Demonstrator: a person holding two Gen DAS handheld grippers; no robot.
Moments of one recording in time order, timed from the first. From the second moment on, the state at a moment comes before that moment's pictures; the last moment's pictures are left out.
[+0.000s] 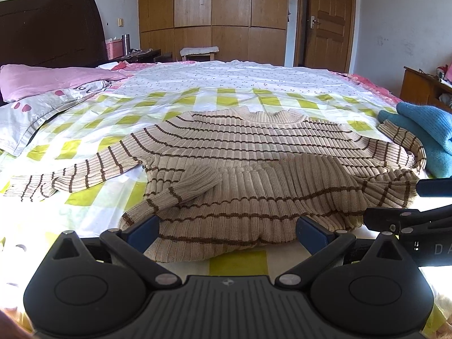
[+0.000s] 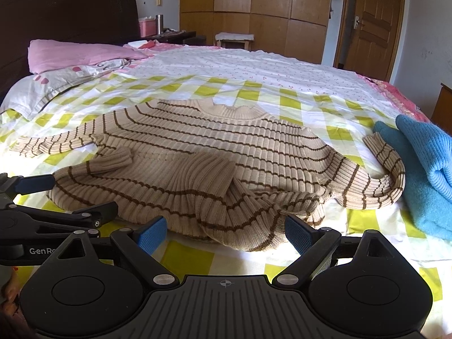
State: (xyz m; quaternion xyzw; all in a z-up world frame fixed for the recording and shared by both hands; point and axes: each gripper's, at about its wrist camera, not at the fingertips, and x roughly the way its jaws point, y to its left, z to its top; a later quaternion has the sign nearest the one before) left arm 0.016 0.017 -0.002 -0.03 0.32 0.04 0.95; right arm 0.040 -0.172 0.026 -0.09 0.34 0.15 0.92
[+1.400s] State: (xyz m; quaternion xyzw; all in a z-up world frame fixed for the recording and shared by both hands) left arm 0.104 0.072 -0.017 0.03 0.36 -0.04 0.93; right arm 0.150 -0.176 -0.007 -0.08 0.41 0.22 0.88
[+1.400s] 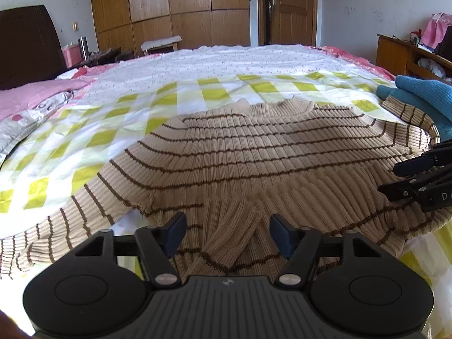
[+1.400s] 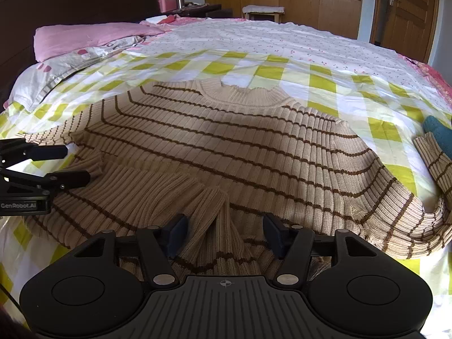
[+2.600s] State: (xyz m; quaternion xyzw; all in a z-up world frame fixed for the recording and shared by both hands) left arm -0.057 0.111 0.022 -0.01 0.41 -0.14 0.90; right arm -0.014 -0.216 0.018 -0.25 0.41 0.35 0.80
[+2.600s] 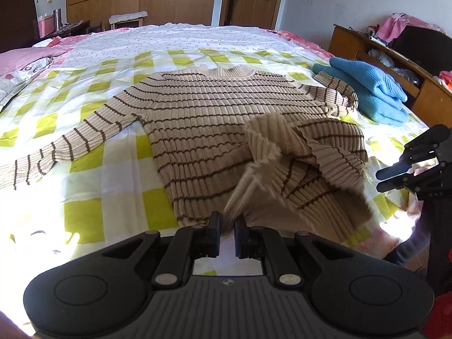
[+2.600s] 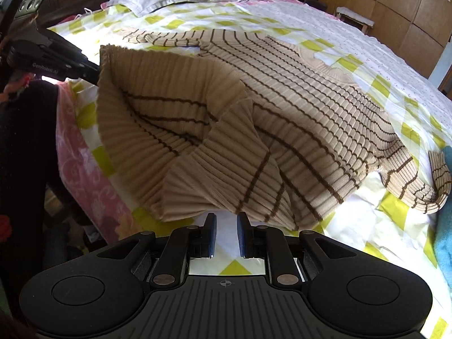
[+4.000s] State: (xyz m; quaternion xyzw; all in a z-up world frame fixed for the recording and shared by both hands) left arm -0.077 0.063 0.017 -0.04 0.42 -0.07 0.91; right arm -0.024 -0.188 0.002 -0.16 0.40 0.24 0.87
